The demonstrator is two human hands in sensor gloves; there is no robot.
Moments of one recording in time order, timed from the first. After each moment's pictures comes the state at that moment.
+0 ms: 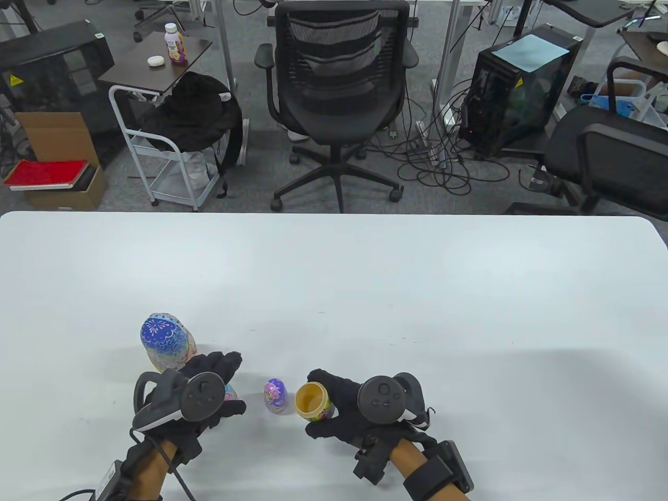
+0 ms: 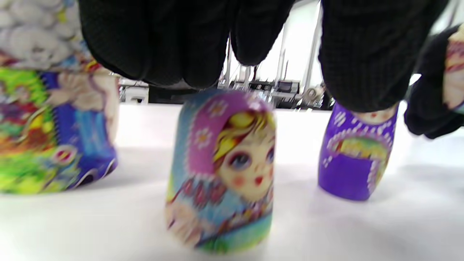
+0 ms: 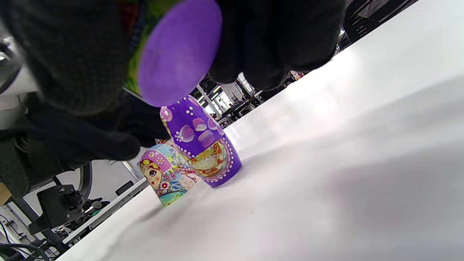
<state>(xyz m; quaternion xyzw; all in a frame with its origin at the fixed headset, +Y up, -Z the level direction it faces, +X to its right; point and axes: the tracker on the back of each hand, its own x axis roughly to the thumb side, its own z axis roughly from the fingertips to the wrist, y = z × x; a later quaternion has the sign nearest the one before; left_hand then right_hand) -0.249 -0.713 -0.307 -0.05 -0.18 0.02 0.98 0.054 -0.746 -0.311 0.33 0.02 0.88 0.34</state>
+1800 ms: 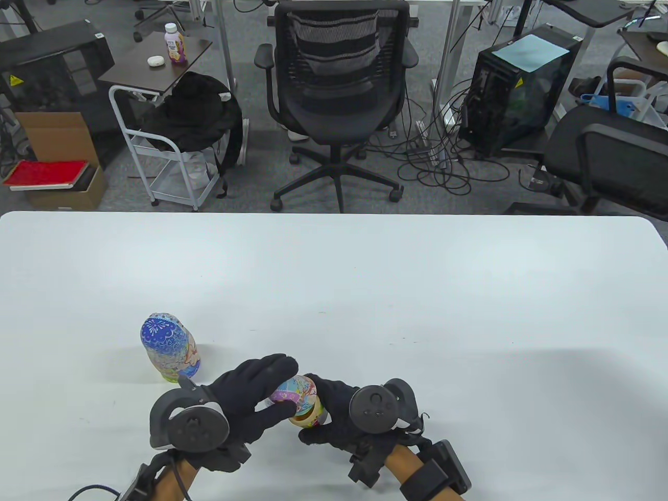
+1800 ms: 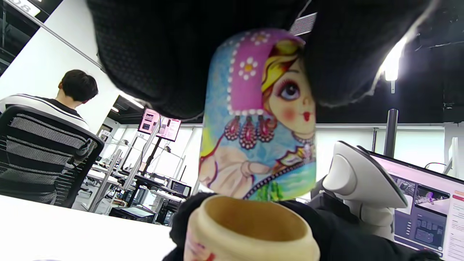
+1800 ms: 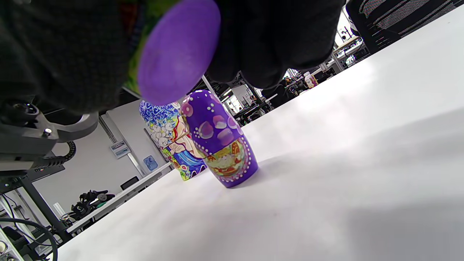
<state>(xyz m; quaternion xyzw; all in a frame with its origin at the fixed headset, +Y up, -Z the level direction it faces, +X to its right) -0.189 -0.649 -0.262 0.19 -0.37 0.25 0.88 0.041 -0.742 -0.301 0.36 0.00 0.88 0.32</state>
